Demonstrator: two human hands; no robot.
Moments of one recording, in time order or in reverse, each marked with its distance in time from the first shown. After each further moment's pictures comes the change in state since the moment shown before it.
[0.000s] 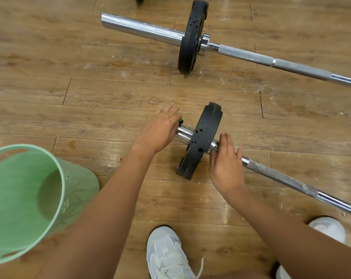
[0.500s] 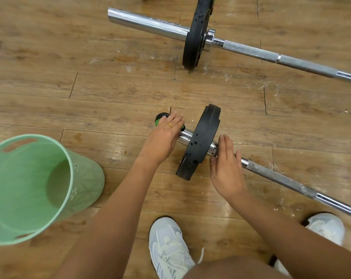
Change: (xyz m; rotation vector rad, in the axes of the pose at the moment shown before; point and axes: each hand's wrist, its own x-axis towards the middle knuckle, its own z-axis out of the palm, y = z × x) left_hand -0.042 0.015 0.015 -0.082 0.091 -0.034; right_hand -0.026 0.004 0.000 0.052 -0.084 -0.064
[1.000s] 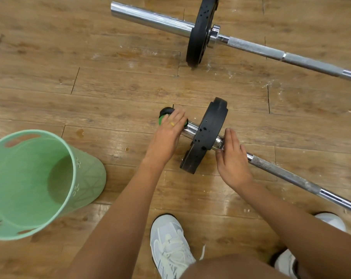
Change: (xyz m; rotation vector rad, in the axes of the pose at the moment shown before) left_hand -0.009 0.007 0.008 -0.039 0.090 -0.052; right_hand 0.015 0.004 -0.016 0.075 -0.048 -0.003
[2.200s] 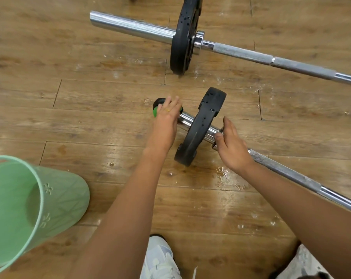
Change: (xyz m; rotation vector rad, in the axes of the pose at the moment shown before) left_hand 0.091 0.016 0.021 0.006 0.016 -0.173; right_hand 0.076 0.023 -0.039 0.188 -0.092 0.072
